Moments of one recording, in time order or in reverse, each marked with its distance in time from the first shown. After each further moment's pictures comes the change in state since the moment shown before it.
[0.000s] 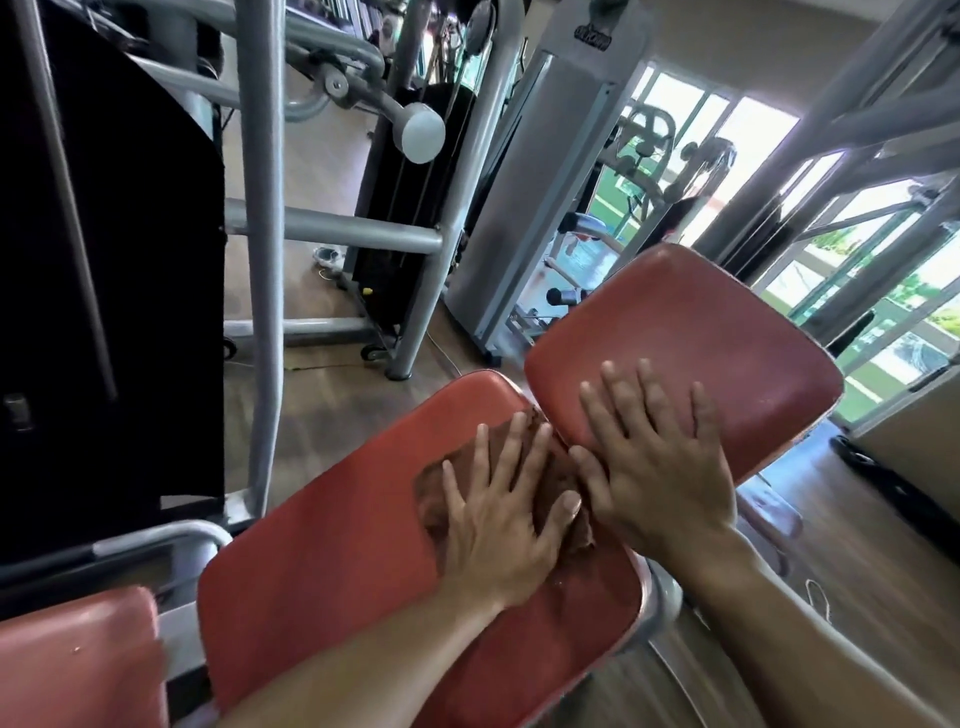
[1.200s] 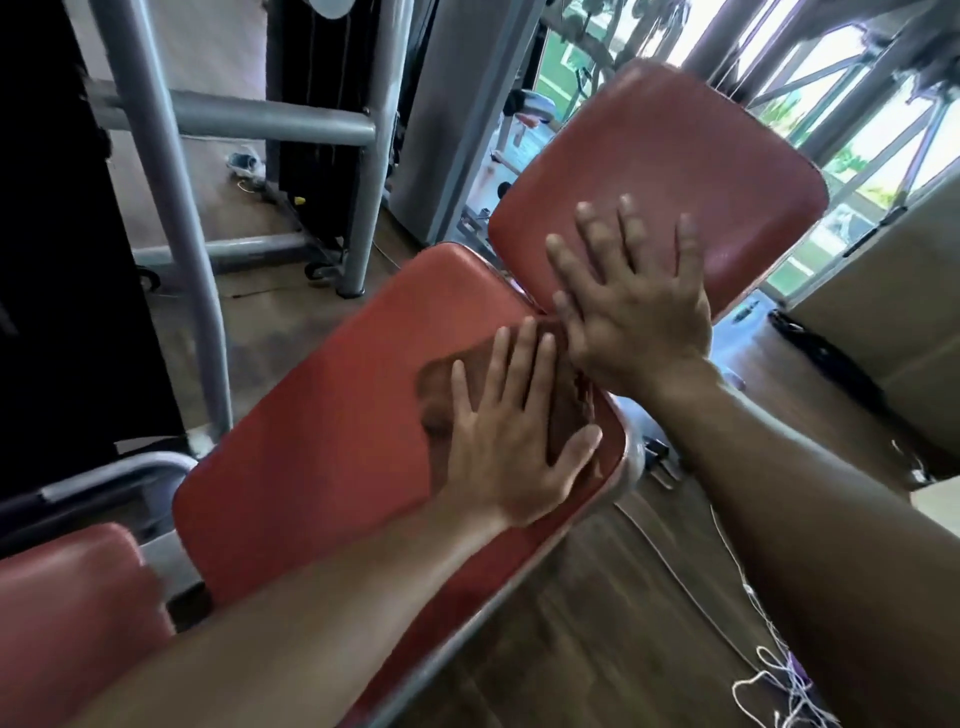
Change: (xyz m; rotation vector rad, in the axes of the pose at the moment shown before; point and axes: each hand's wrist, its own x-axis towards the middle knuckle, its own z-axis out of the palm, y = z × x) left_hand -0.036 0.010 0.019 0.096 -0.031 0.243; right_hand 0.004 -0.006 0.009 -0.049 0.085 0.060
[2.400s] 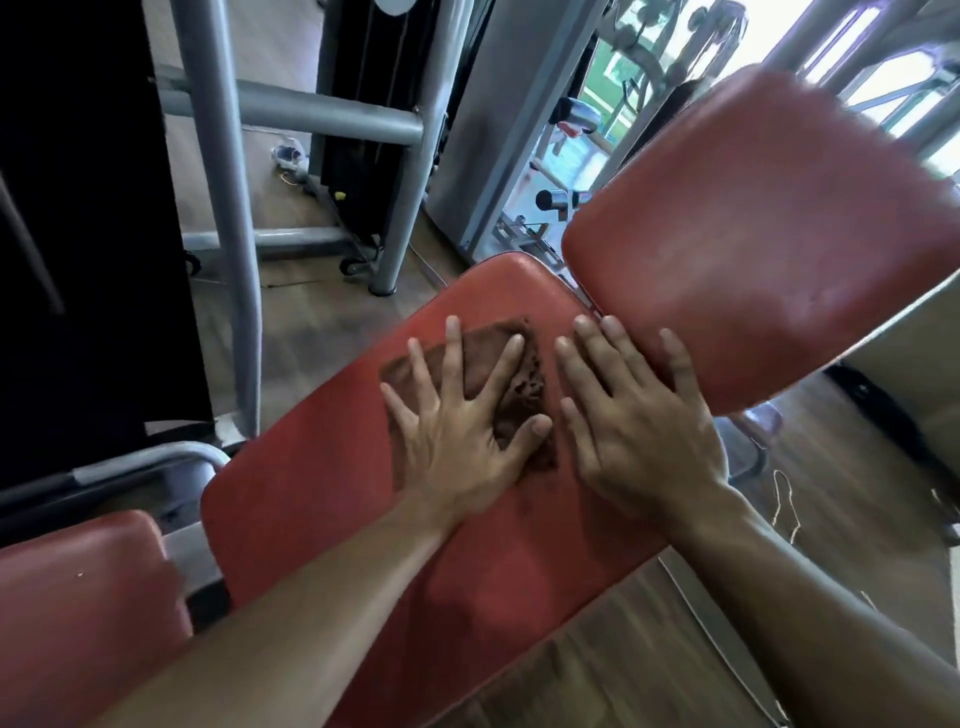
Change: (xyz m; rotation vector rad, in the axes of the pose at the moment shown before) left_hand 0.000 -0.092 -0.010 -0.053 0.024 -0.270; right_hand -0.043 -0.065 0.001 0.201 -0.119 -0.114
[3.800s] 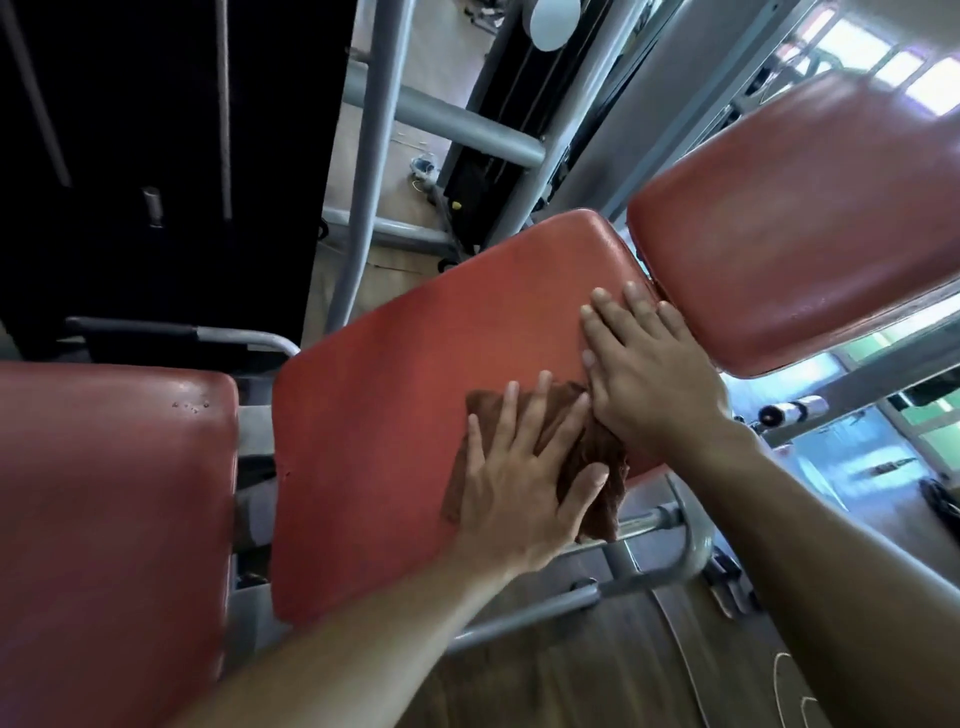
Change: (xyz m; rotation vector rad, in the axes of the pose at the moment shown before) left_hand -0.124 0.068 0.053 0.015 0.082 -0.110; right_hand -0.011 0.010 0.009 0.145 0.004 -0.262
